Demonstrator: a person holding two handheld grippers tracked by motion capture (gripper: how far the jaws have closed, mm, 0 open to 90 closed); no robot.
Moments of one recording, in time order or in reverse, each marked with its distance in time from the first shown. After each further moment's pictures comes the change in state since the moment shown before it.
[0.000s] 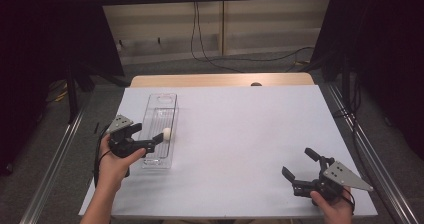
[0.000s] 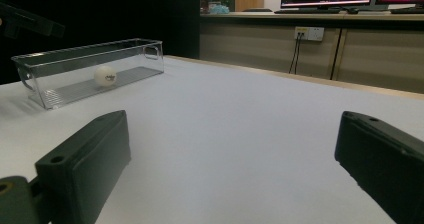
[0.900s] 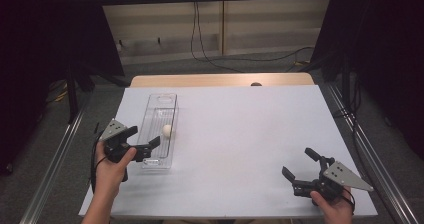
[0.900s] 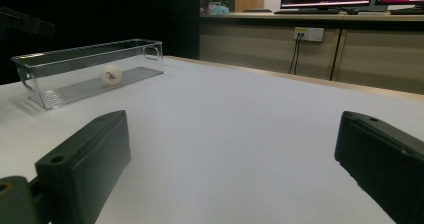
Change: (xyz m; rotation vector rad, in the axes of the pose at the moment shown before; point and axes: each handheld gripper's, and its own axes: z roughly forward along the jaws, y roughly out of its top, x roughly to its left) left arm 0.001 -0.012 -0.013 -0.060 0.013 -0.013; right arm 0.000 0.000 0.000 0.003 0.002 -0.002
